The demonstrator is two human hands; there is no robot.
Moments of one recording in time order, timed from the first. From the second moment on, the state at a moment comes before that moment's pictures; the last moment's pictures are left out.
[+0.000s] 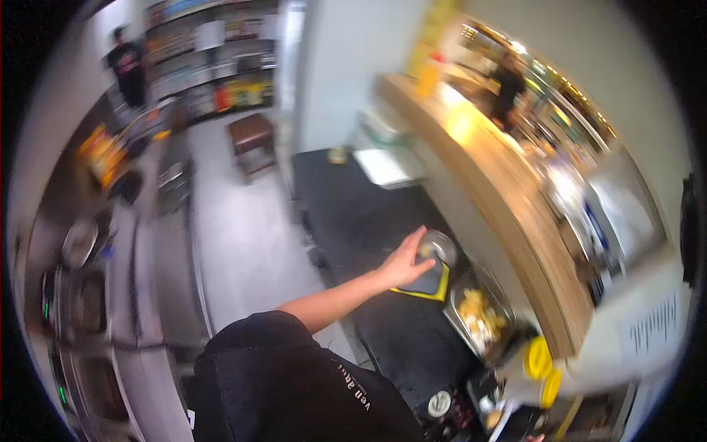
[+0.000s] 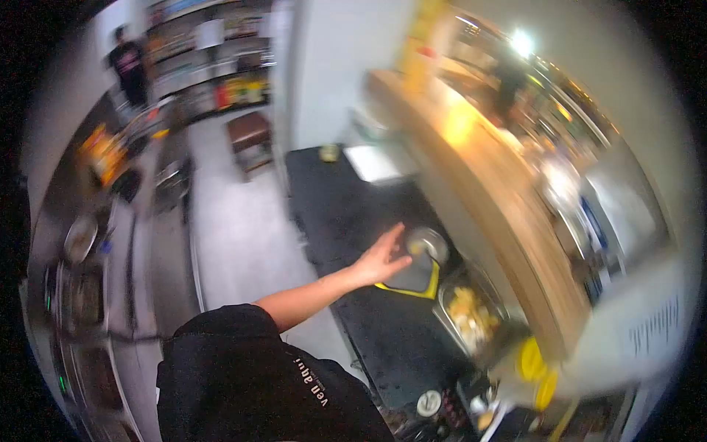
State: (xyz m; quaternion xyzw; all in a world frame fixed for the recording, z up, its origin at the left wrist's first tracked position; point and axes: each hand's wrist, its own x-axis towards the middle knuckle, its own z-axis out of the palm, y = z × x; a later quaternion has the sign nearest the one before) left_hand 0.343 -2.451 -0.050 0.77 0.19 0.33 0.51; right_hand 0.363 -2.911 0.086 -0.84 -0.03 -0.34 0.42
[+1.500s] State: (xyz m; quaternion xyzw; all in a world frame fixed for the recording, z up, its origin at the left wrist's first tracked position) left_hand 0.273 -2.483 0.027 0.69 0.04 0.41 0.59; right_hand 0.231 -3.033 0.192 -0.75 -0.07 -0.64 0.17
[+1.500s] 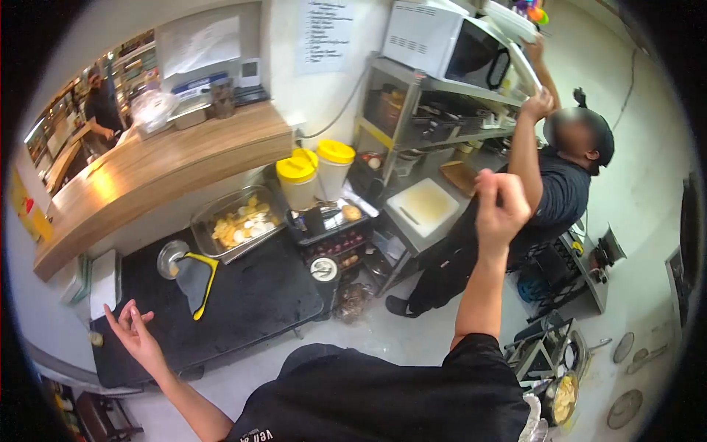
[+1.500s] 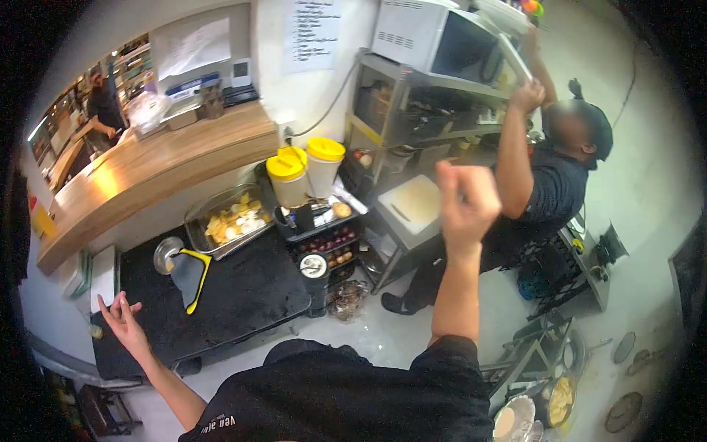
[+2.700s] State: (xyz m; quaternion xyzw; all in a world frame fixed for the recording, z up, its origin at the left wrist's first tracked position) left_hand 0.307 -2.814 0.022 0.35 0.05 0.08 0.93; right_hand 0.300 -3.094 0.081 -0.88 -0.42 -0.19 0.09
